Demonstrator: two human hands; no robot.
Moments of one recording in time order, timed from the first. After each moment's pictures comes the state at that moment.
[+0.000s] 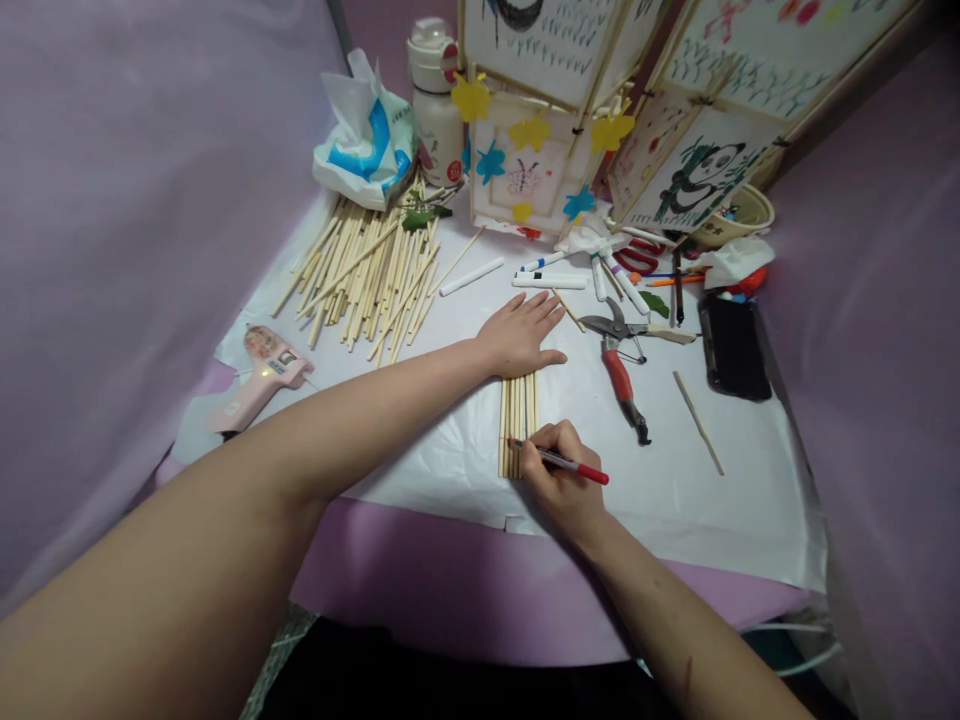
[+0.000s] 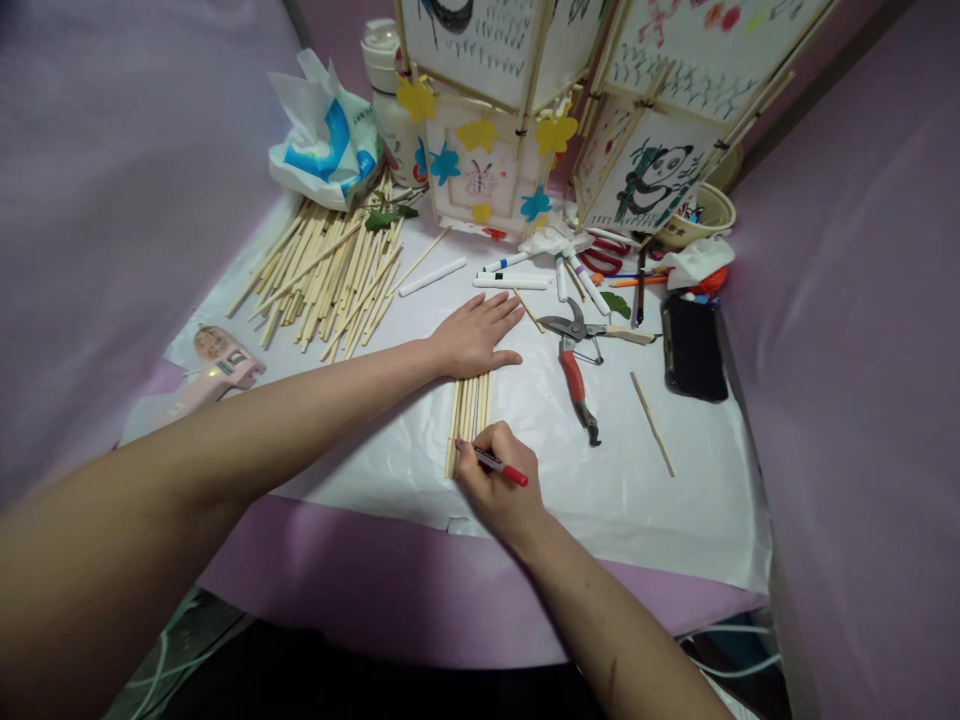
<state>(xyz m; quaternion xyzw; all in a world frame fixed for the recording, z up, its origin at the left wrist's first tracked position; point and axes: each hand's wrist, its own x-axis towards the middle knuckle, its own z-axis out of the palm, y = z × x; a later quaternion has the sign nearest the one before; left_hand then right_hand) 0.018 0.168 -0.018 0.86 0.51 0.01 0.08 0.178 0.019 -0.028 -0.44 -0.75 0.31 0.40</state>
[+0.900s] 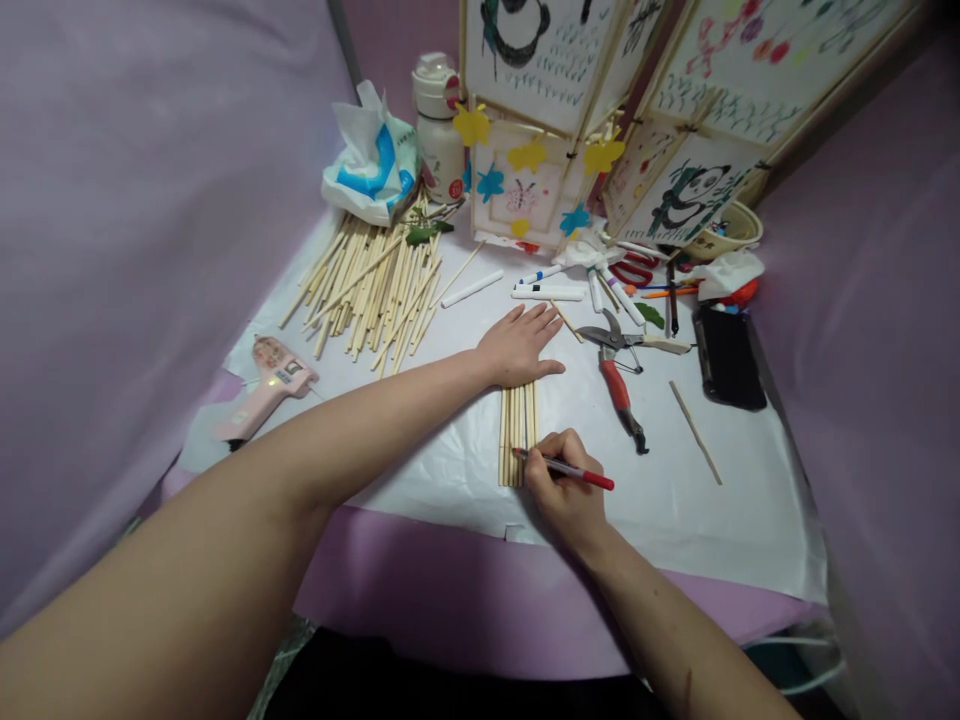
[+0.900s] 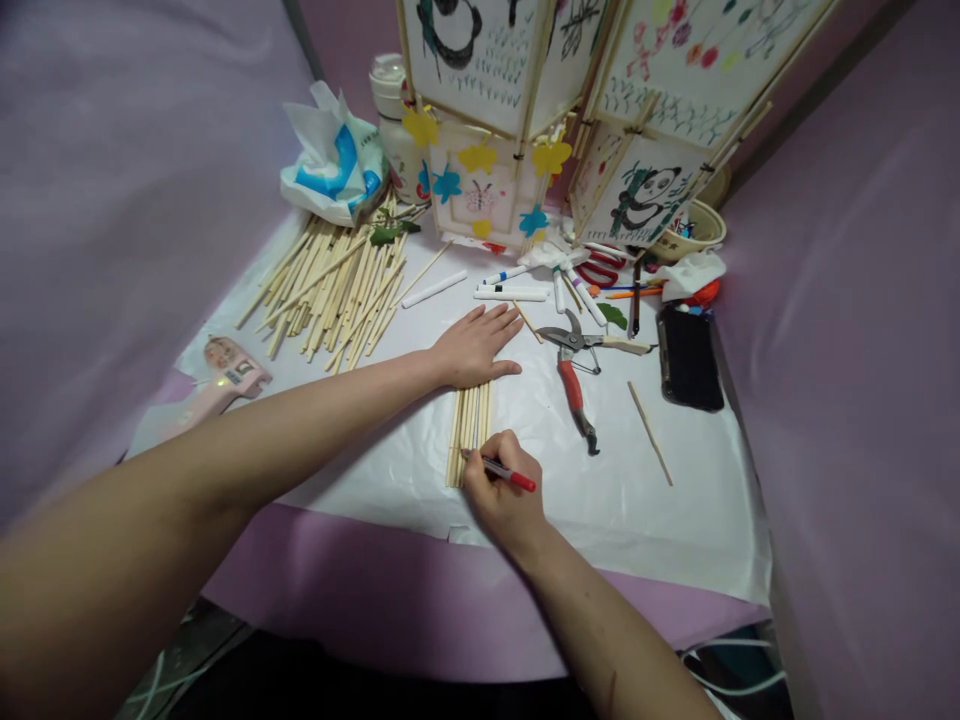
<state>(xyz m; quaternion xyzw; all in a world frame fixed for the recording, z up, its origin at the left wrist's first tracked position) 0.019 0.166 -0.013 0.85 0.52 0.00 0.08 0.179 0.017 -0.030 -0.45 -0.71 0.33 0.43</state>
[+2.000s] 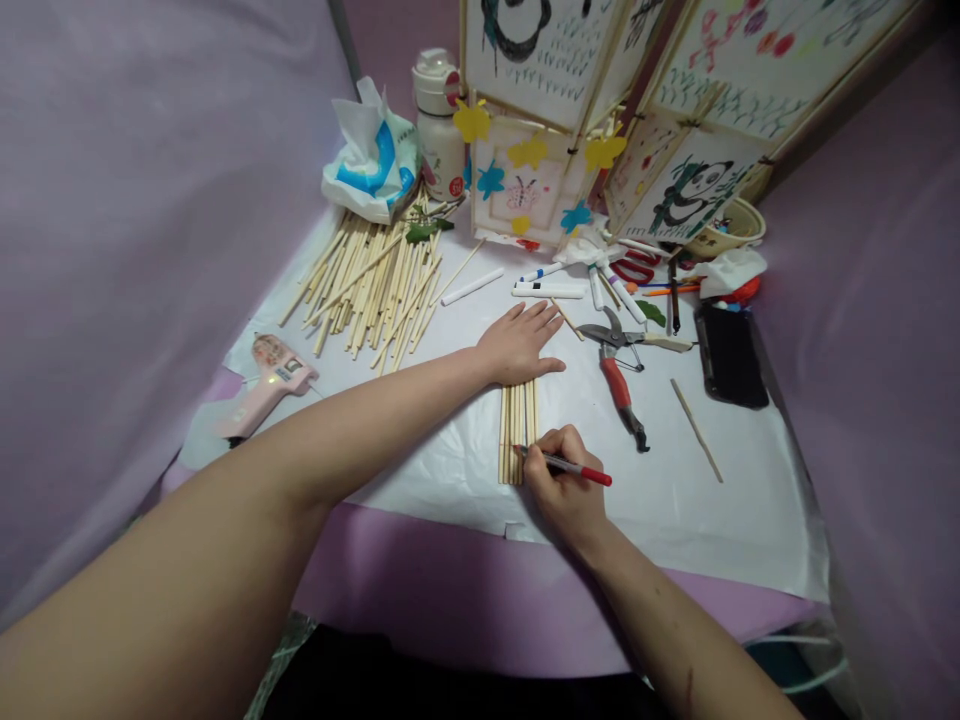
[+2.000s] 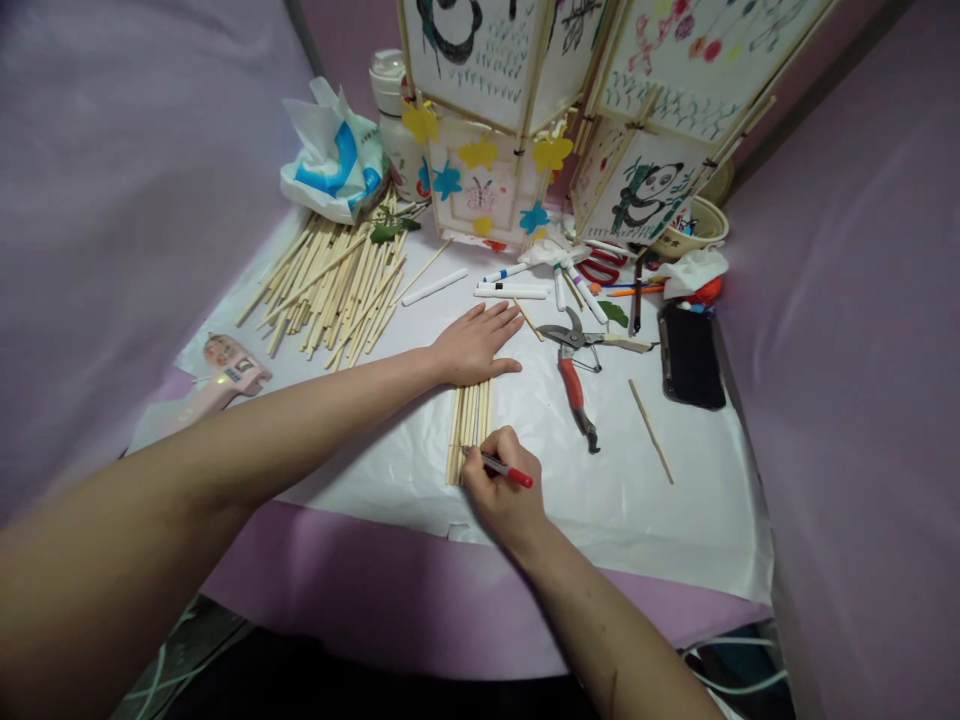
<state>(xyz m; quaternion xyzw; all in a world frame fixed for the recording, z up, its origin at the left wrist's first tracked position) 0.018 0.167 -0.018 0.85 0.51 0.02 0.08 0.179 0.018 -0.032 -0.47 -0.71 0.33 0.41</state>
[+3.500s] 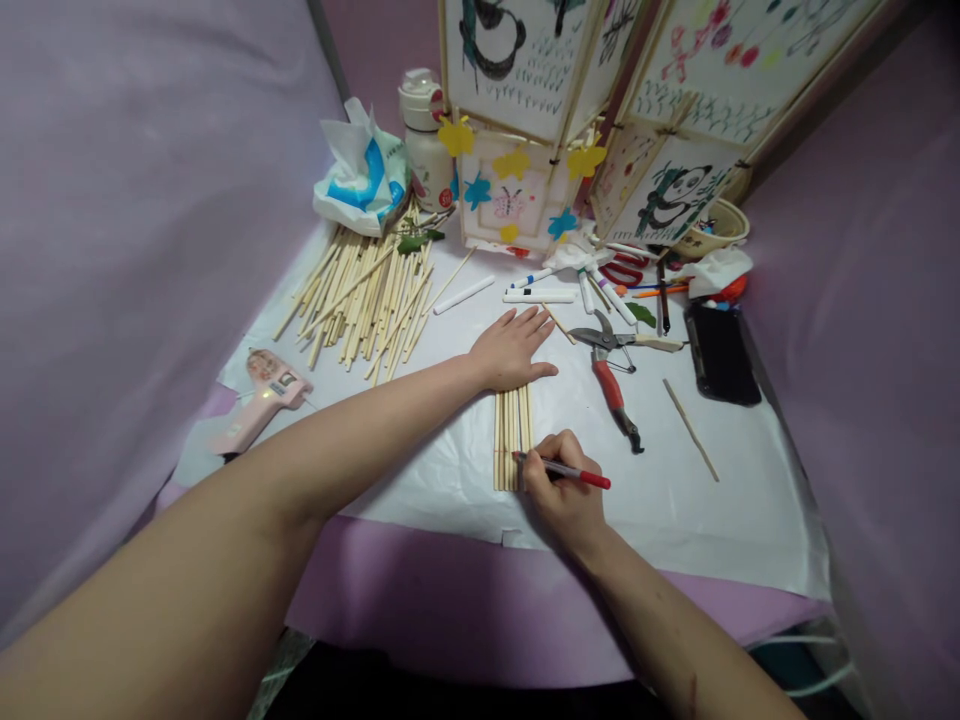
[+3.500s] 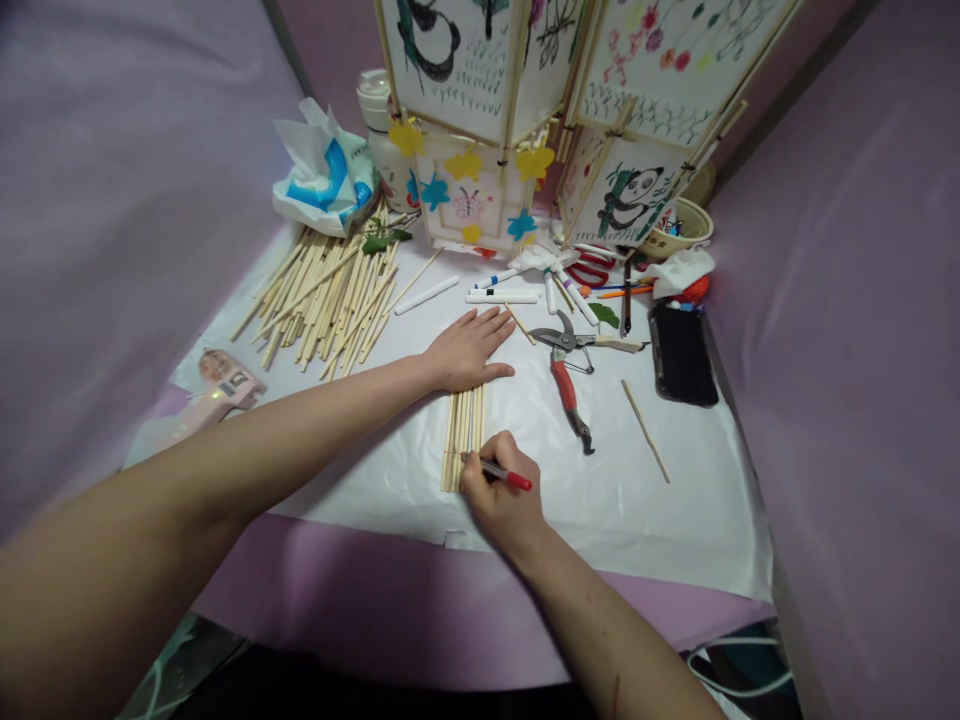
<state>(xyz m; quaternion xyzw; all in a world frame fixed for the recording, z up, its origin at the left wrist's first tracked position) 0.018 0.167 -0.014 0.85 0.52 0.00 0.08 0.181 0.019 -0.031 -0.47 -0.70 0.34 0.42</state>
